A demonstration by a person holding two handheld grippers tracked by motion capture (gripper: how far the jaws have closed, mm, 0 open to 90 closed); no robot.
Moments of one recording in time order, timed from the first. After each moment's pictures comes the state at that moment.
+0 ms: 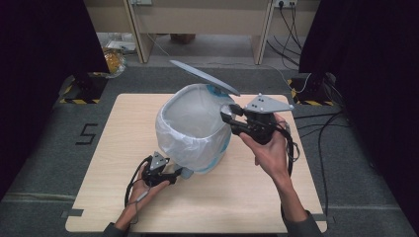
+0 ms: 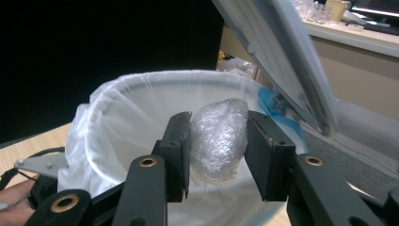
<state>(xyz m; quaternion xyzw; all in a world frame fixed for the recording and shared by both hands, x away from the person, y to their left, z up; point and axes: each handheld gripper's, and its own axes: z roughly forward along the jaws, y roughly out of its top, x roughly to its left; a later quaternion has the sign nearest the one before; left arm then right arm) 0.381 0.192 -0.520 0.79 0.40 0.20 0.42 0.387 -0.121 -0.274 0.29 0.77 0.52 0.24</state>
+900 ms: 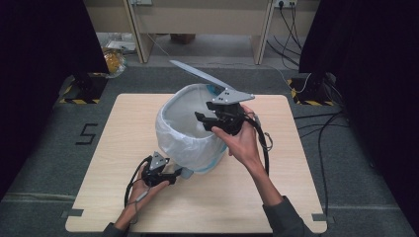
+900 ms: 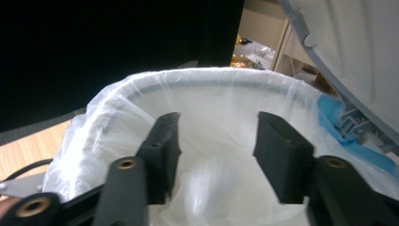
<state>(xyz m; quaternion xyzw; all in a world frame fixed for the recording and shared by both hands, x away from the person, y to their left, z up) 0.381 0.193 -0.520 0.79 0.40 0.20 0.42 0.420 -0.063 -0.290 0.28 0.79 0.50 0.21</state>
